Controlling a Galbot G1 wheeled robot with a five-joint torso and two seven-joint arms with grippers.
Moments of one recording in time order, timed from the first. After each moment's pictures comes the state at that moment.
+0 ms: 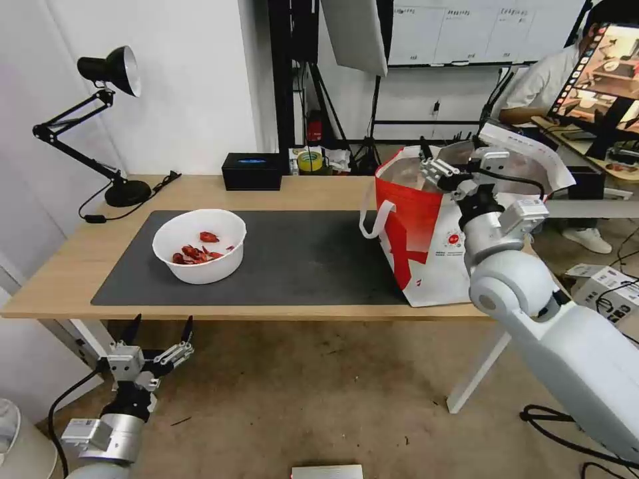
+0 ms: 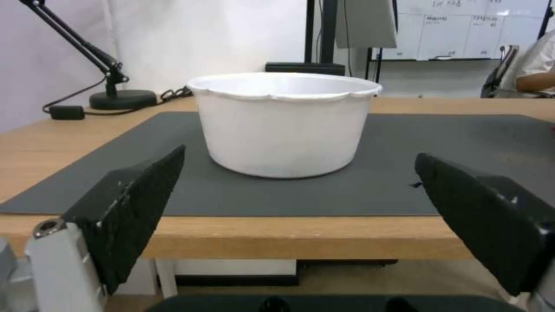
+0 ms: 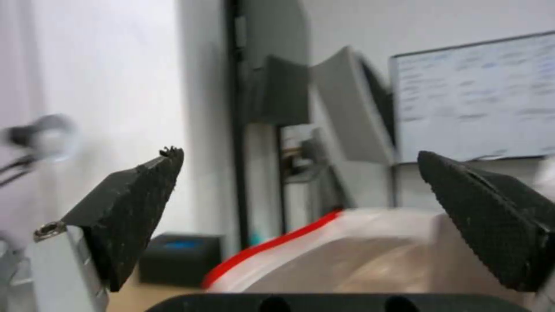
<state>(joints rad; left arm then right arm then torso) 1.75 -1.19 -0.71 -2.07 -0.41 -0.24 0.00 -0.78 0.77 0.12 2.08 0.83 0.01 0.37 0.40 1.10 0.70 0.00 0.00</state>
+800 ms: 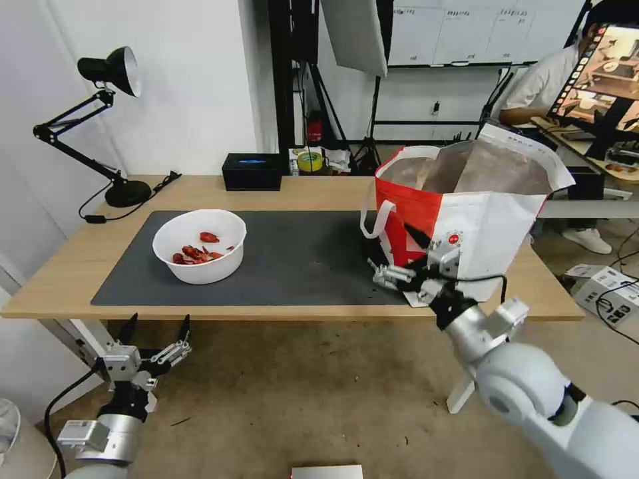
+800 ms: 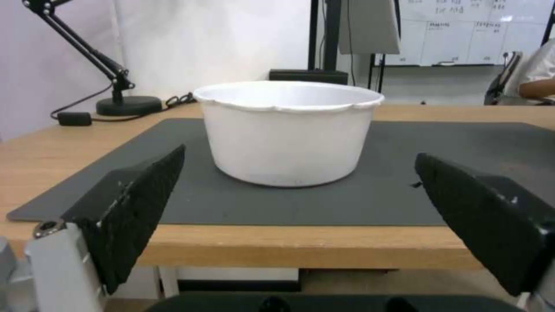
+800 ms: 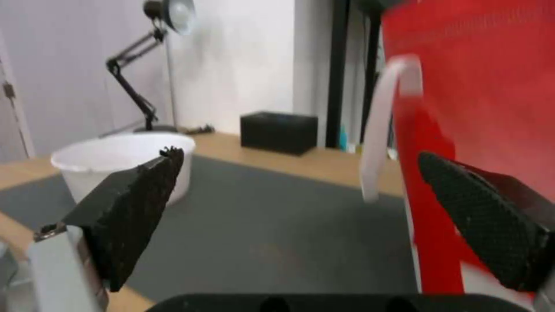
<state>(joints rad) 1.76 -1.21 -0.73 -2.09 -0.41 -0.24 0.00 -1.26 0.75 0.18 2.16 0.65 0.09 0.13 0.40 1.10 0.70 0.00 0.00</state>
